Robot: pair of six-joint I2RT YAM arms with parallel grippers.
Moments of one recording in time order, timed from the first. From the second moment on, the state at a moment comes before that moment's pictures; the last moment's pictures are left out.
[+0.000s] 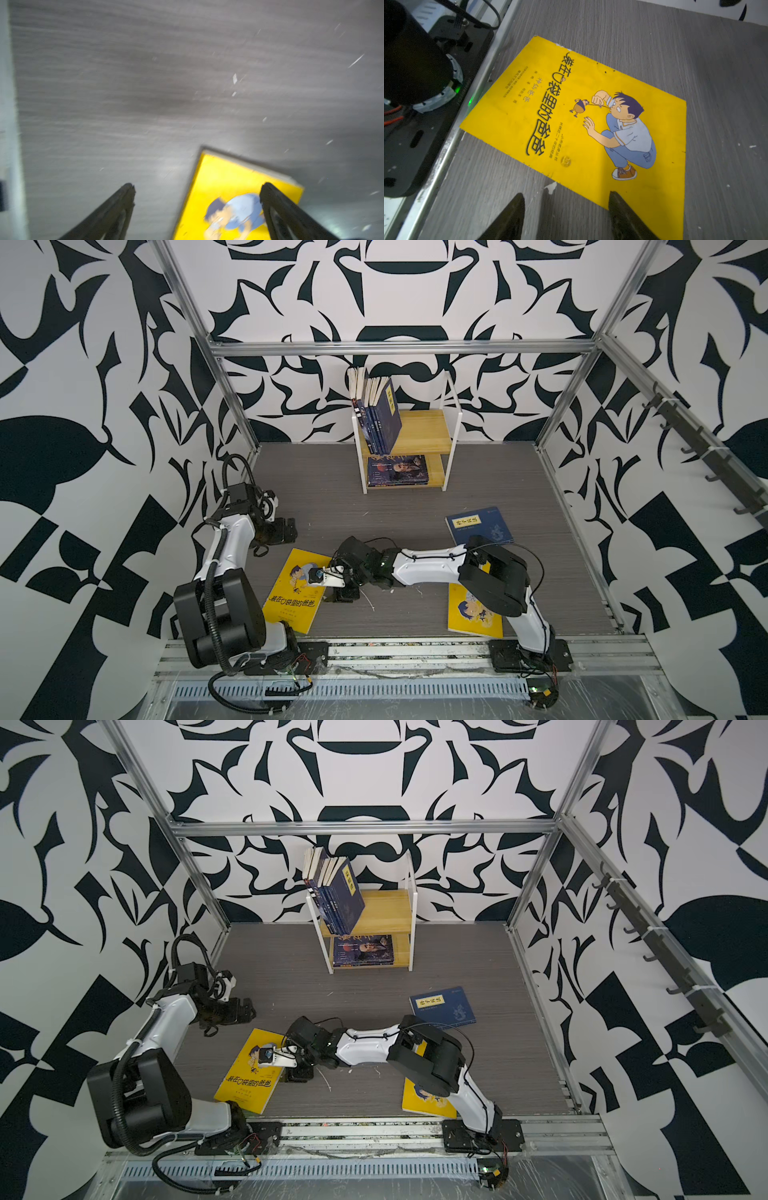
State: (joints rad) left arm 0.28 1.39 0.96 -0.82 0.19 0.25; right arm 1.16 2.11 1.37 0.01 -0.36 -0.46
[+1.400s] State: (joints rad) left arm 0.12 1.67 1.10 -0.96 0.36 0.26; right arm 1.02 2.14 1.25 0.36 0.22 -0.38
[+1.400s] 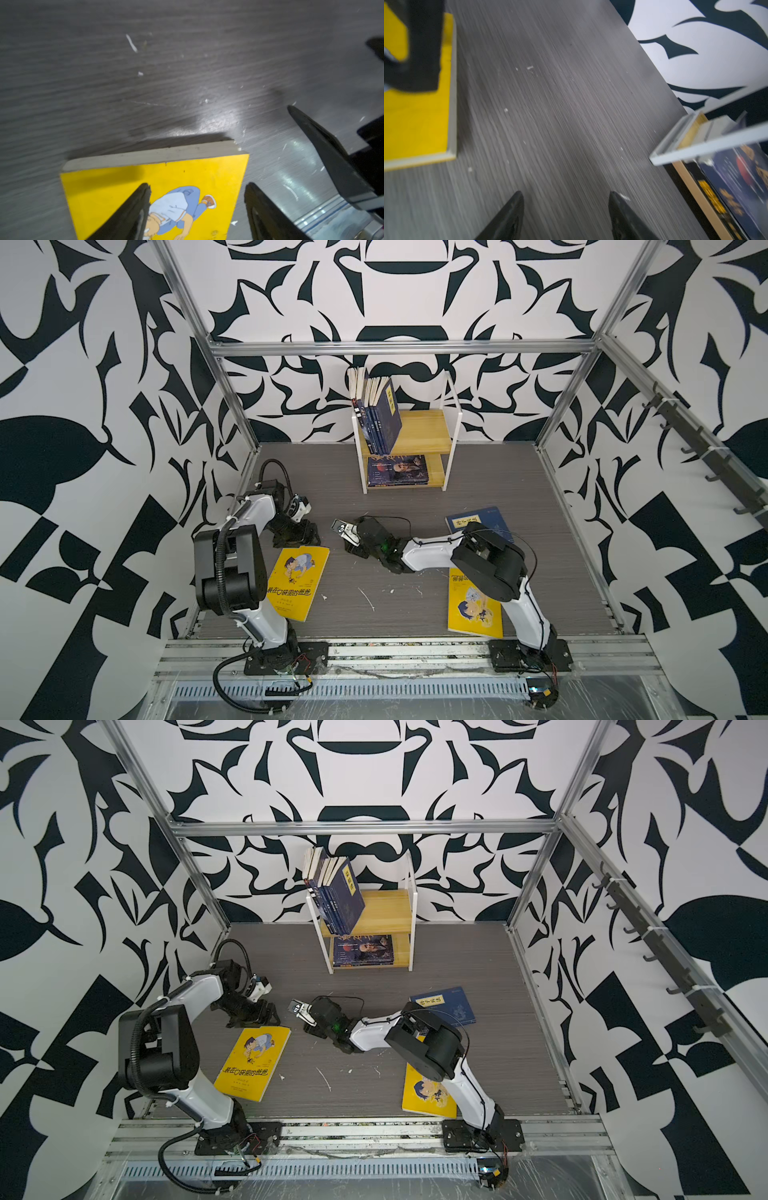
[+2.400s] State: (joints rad) left arm 0.11 1.72 1.03 -0.96 0.18 0.31; right arm 1.22 2.12 1.36 0.23 -0.37 -0.44
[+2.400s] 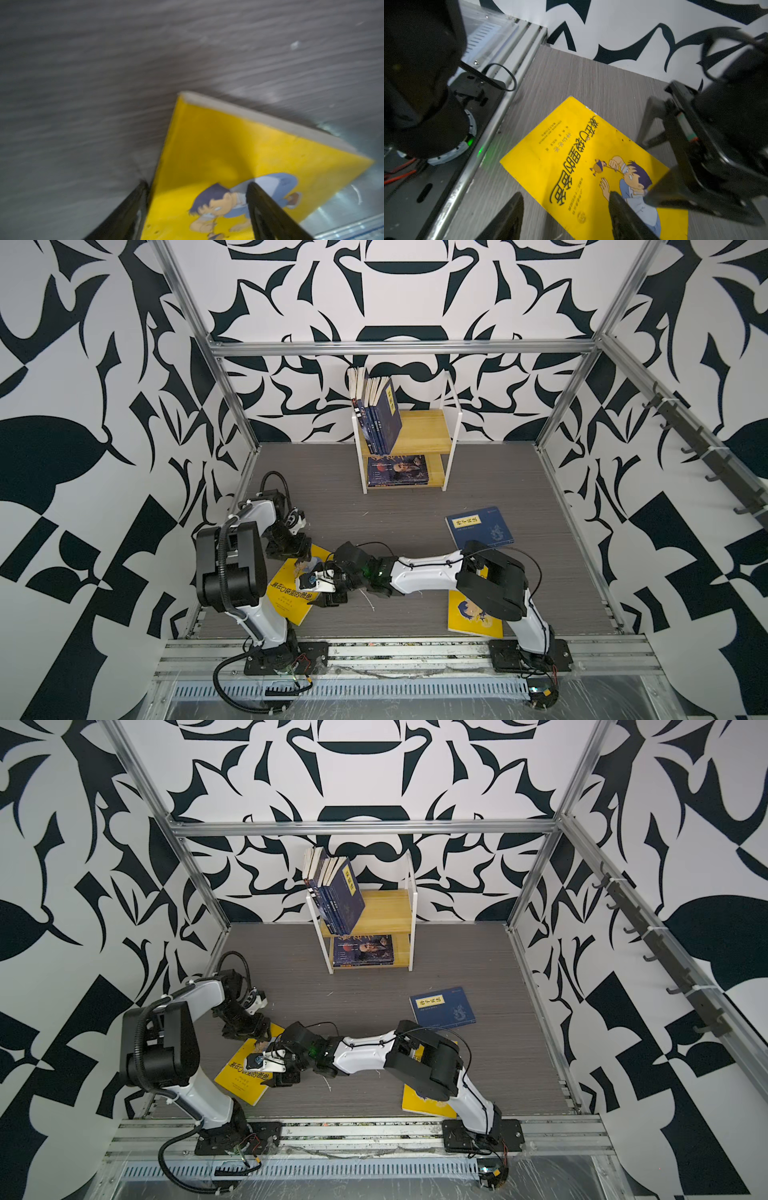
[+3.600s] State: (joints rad) left arm 0.53 1.55 0.97 -0.96 -0.07 0.65; right arm 1.14 2.31 1.63 -0.04 -0.12 -0.35
